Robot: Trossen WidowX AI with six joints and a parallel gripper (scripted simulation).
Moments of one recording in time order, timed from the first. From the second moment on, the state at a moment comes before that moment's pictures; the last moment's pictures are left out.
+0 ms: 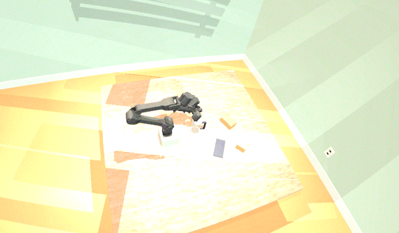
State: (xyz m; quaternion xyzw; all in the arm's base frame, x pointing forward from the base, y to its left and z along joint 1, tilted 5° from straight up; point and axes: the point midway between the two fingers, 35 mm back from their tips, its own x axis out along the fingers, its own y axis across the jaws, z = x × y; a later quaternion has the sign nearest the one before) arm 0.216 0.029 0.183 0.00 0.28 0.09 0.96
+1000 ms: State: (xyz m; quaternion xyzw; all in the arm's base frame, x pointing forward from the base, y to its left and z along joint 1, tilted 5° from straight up) arm 0.222 0.032 0.154 0.00 0.25 0.10 0.96
